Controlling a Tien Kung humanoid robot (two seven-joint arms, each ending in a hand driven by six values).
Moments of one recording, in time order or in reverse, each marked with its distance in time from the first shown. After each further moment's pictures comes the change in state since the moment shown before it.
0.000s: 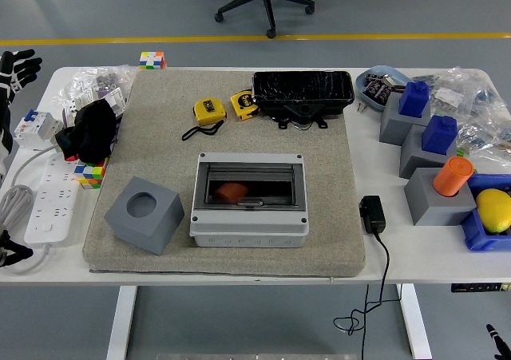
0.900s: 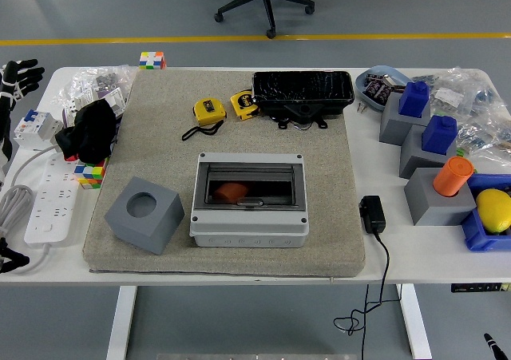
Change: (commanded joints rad) left arm 0.019 0.009 0.014 -0.013 0.010 0.005 -0.001; right arm -0.017 0.008 0.019 0.000 -0.021 0.001 -0.002
